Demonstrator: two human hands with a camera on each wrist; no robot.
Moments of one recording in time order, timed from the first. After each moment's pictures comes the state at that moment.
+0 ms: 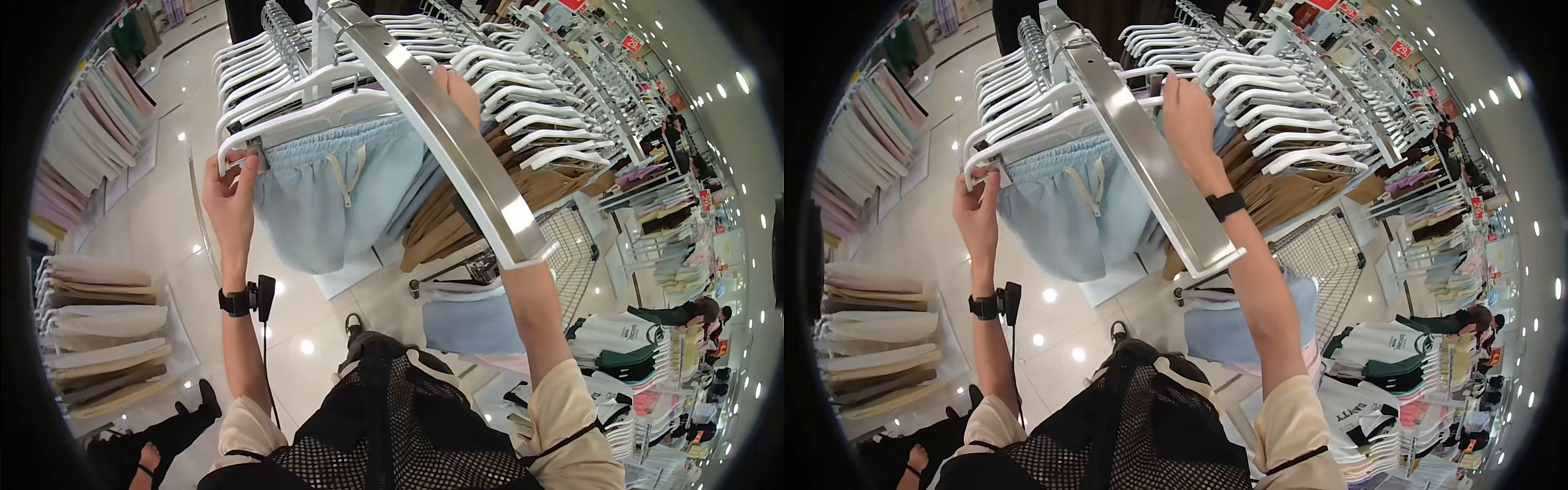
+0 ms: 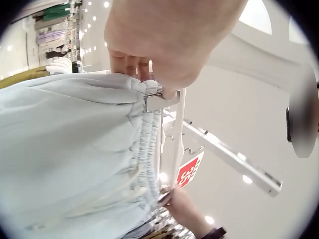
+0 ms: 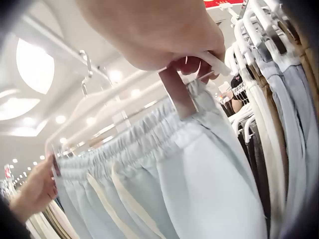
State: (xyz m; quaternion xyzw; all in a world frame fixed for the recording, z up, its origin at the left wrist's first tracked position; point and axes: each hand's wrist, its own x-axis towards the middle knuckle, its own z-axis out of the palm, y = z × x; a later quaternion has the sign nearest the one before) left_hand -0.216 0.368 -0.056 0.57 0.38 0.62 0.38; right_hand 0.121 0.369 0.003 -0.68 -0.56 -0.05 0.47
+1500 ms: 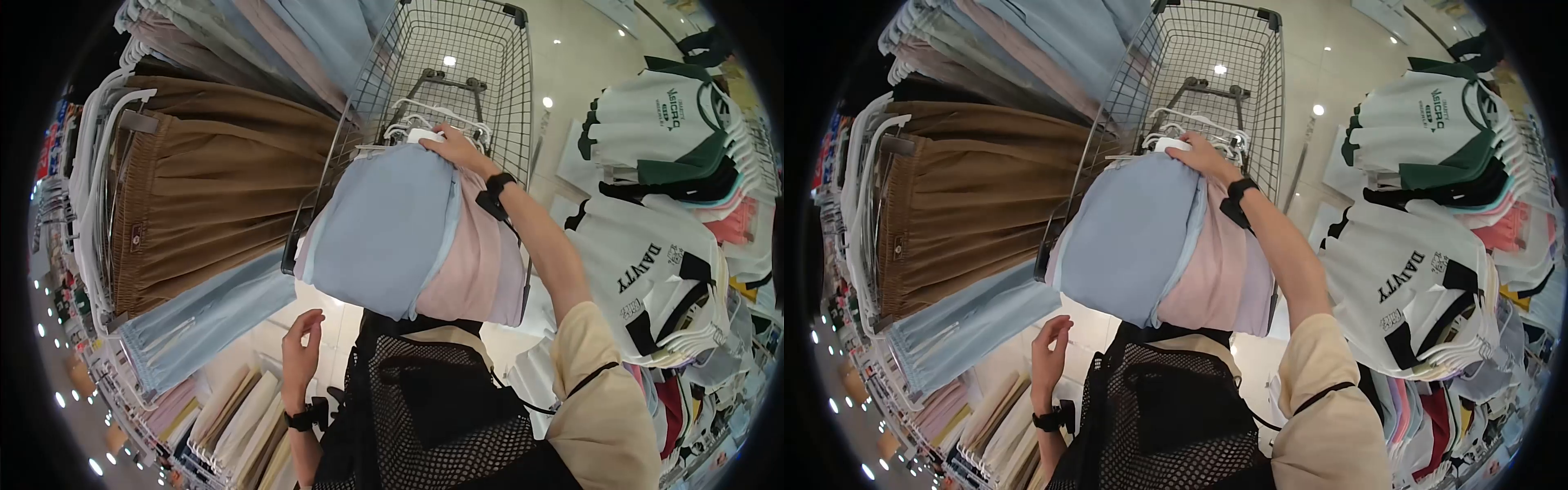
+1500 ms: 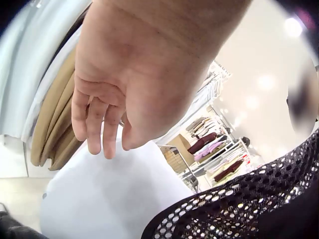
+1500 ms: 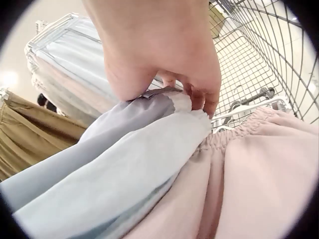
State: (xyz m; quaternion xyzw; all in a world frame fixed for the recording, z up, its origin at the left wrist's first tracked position) left_hand 0.168 0.004 -0.157 0.79 0.40 -0.12 0.45; right_hand 0.601 -0.169 -0.411 -0.80 -0.18 0.36 0.44
